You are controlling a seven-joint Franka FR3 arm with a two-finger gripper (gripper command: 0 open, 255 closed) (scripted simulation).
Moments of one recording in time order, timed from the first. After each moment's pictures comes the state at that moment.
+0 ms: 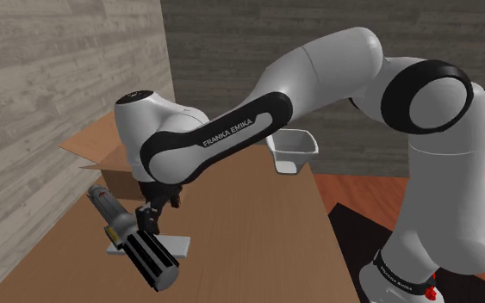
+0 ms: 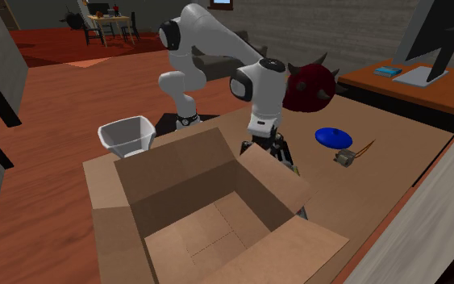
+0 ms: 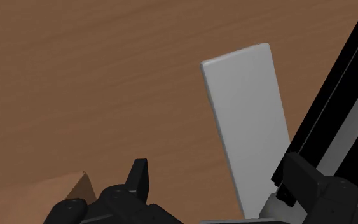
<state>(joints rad) 0.36 0.40 0.34 -1.66 -0.13 2.03 0.28</state>
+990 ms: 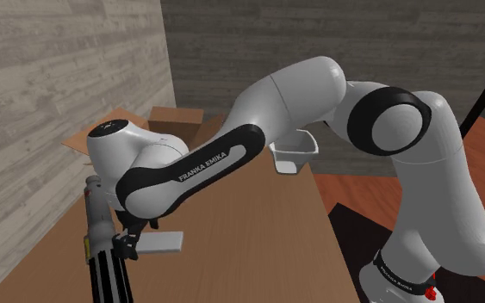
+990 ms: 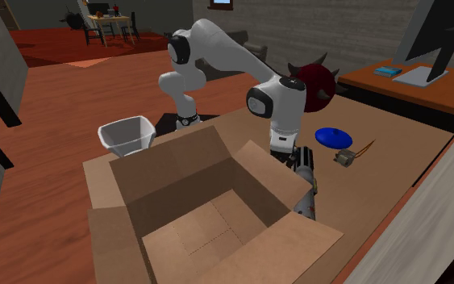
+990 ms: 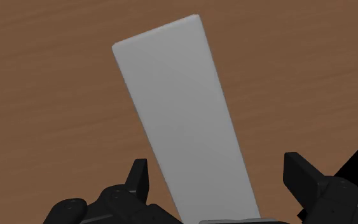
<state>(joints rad) 0.45 0.58 0.33 -1.51 -0.19 2.08 0.29</state>
